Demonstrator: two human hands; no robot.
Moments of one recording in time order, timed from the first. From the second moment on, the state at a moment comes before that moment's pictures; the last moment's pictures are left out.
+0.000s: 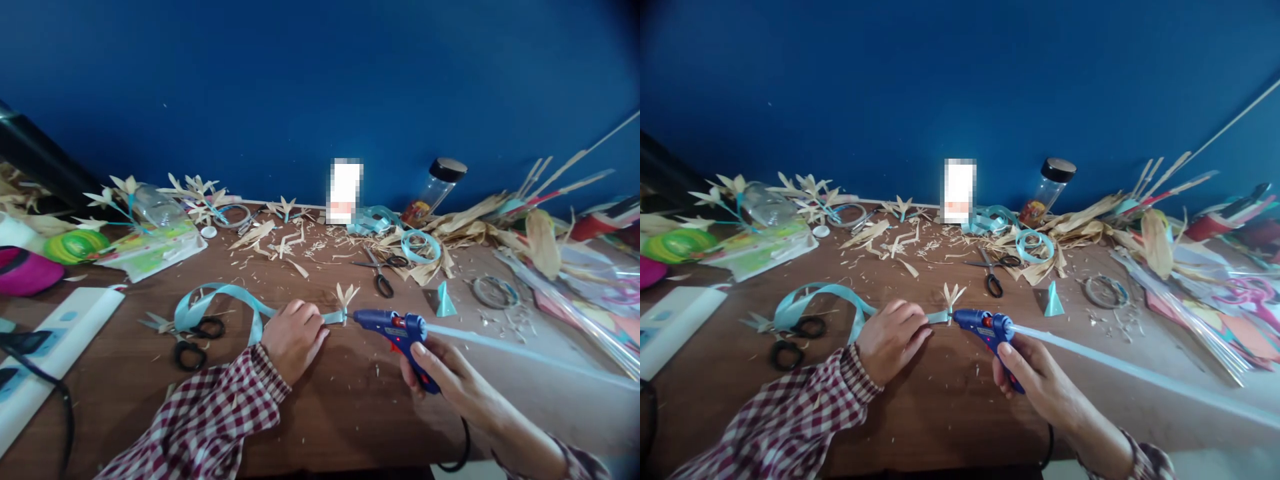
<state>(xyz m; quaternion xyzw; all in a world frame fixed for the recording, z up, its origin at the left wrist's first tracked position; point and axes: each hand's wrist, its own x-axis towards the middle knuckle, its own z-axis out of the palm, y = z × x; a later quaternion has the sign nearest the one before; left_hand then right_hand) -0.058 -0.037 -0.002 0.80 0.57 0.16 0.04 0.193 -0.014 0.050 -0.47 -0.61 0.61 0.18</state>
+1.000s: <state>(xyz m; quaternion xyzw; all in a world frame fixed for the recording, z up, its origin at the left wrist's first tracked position) -0.057 -0.037 -0.008 0.79 0.59 0.15 0.04 0.196 -0.011 0.038 -0.47 -0.63 0.60 0.17</state>
